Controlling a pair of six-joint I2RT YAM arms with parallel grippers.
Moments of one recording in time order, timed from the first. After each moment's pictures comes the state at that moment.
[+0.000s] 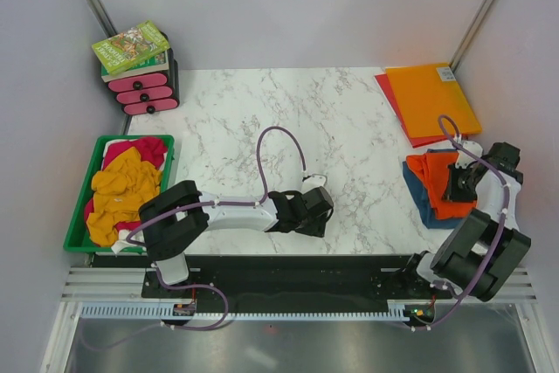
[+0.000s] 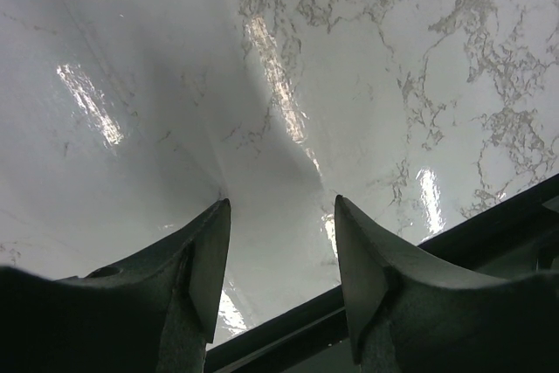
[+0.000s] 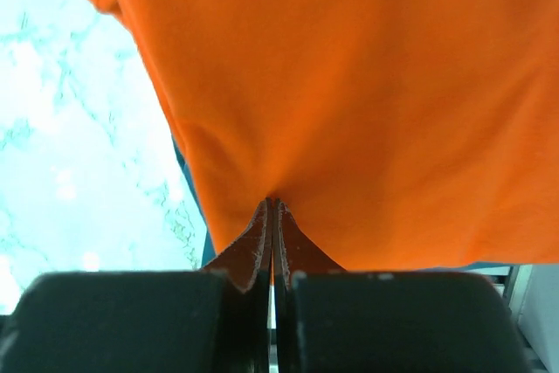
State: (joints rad) left arm -1.19 1.76 1.02 -0.27 -0.21 -0.85; right arm -0.64 1.29 0.85 -0.73 -0.34 -0.50
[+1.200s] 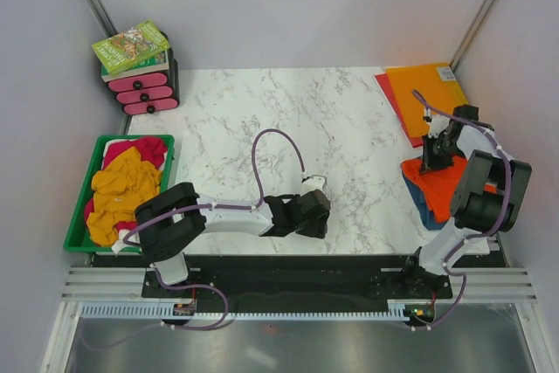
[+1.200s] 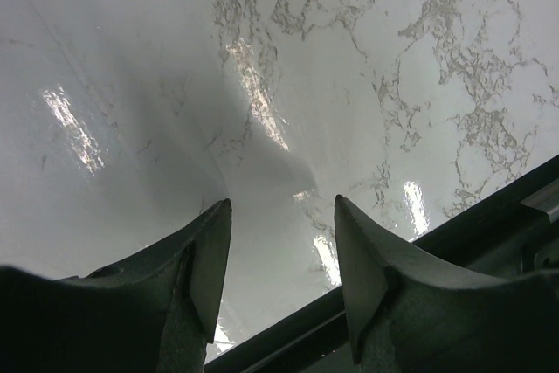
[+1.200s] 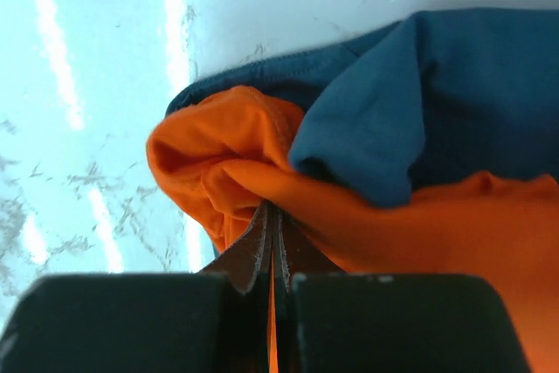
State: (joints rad) left arm -1.20 1.73 0.95 -0.14 -0.22 -0.84; right arm -0.37 1.73 1.18 -0.73 -0.29 -0.36
